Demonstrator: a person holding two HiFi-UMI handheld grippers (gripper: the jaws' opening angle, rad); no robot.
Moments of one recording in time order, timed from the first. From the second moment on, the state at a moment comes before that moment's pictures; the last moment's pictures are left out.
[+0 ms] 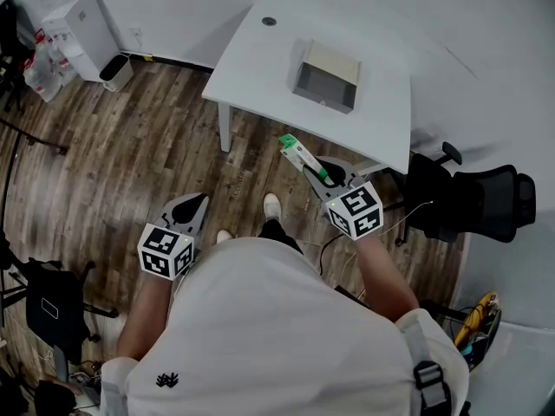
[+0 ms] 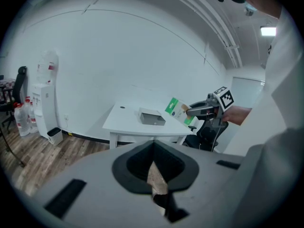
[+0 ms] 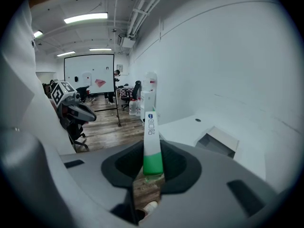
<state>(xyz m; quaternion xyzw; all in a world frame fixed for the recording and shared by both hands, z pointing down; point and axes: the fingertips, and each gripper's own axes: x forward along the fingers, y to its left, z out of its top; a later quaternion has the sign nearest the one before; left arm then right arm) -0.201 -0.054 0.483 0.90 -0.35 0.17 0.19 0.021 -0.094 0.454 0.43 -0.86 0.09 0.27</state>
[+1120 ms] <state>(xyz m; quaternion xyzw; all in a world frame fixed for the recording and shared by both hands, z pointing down) -0.185 -0.055 0.489 0.89 -0.36 0.18 0.20 0.042 -0.102 0.461 0.44 -0.86 0.11 0.26</state>
